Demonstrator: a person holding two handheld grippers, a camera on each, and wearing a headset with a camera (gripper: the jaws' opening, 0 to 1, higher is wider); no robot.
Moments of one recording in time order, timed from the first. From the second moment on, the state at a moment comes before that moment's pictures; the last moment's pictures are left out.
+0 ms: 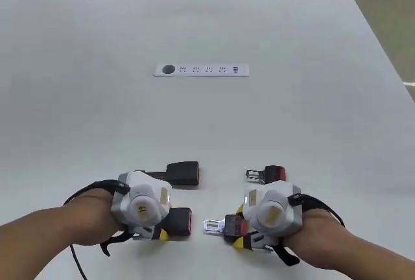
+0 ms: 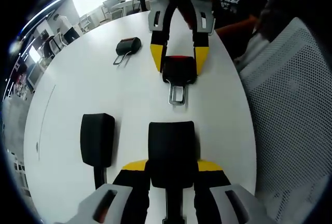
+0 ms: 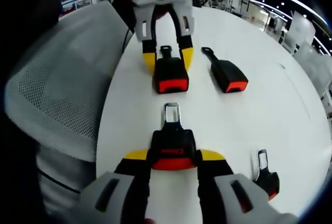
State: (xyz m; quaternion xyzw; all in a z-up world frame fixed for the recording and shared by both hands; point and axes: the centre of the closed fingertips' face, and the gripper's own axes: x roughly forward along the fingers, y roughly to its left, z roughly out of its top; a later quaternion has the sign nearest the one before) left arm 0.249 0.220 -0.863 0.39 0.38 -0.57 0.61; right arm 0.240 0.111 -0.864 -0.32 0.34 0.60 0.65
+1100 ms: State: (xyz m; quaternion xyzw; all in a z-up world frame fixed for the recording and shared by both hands) left arm 0.248 0.221 -0.864 0.39 0.39 -0.58 0.60; right arm 0.248 0.149 -0.864 -0.33 0.33 0.62 0.63
